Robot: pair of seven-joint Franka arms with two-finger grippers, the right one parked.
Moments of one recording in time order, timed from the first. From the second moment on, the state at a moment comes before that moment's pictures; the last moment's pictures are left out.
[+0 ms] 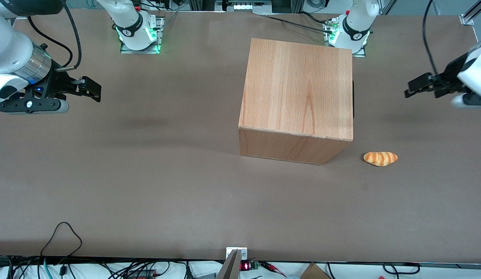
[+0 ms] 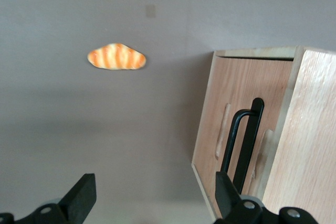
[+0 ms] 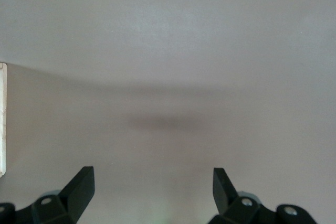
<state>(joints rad) 0.06 -0.04 -0.03 -1.76 -0.13 1.61 -0.01</state>
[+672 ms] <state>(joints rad) 0.05 -0.03 -0.07 -1.97 -0.24 1.78 0.04</state>
